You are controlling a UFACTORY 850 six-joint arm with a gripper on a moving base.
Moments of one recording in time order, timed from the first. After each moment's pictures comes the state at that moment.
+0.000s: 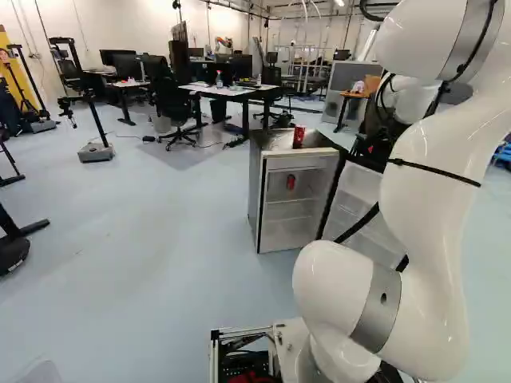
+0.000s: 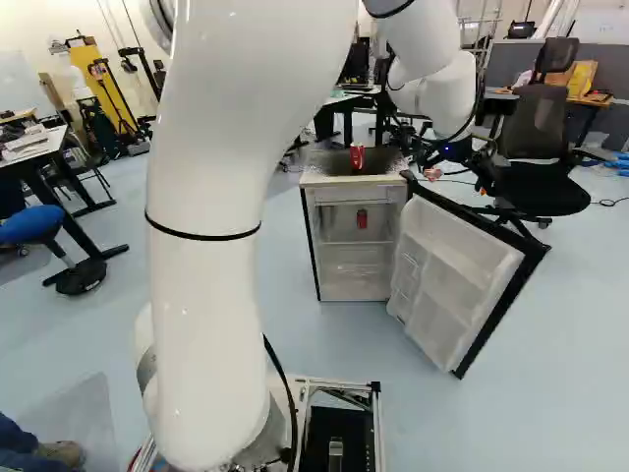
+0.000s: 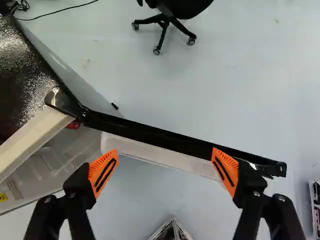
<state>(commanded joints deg) -42.6 -25.2 -79.6 -2.5 -22.4 0.0</state>
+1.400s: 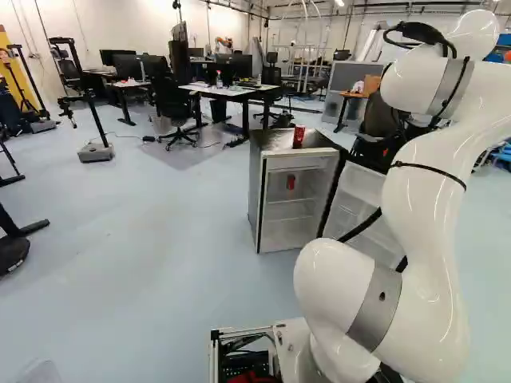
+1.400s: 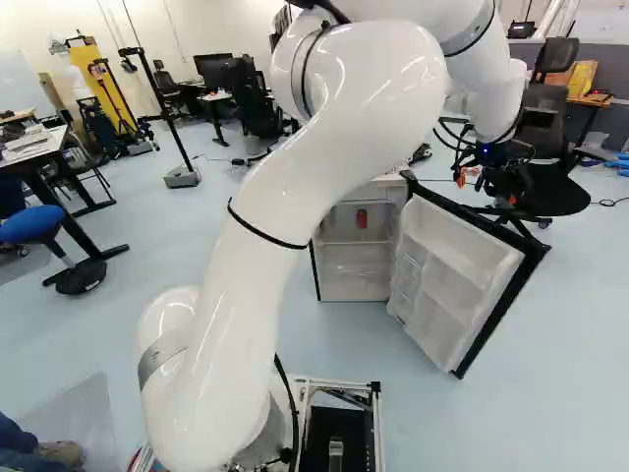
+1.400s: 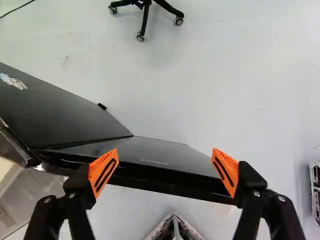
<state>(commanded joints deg) -46.9 -43.8 -104.7 -1.1 -35.7 0.0</state>
